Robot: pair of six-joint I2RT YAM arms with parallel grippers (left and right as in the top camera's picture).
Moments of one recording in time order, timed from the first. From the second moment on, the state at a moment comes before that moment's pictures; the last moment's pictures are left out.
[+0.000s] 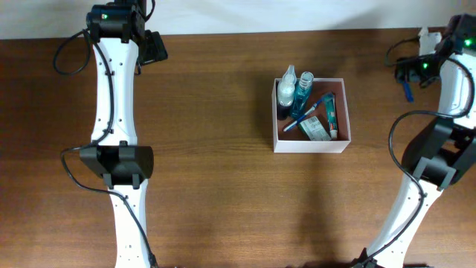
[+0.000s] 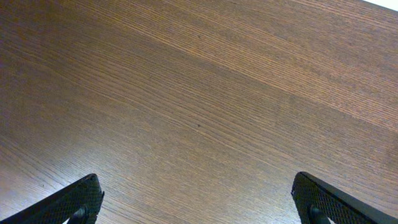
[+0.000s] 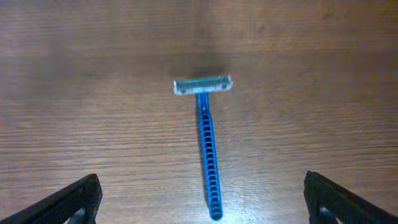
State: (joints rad) left arm -0.07 2.50 2.89 -1.58 -0.26 -0.39; right arm -0.44 2.53 2.42 -1.02 -0.09 -0.40
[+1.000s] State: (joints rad) left arm -0.07 2.50 2.89 -1.58 -0.26 -0.39; right arm -0.46 2.65 2.42 -0.96 -0.08 -0.41
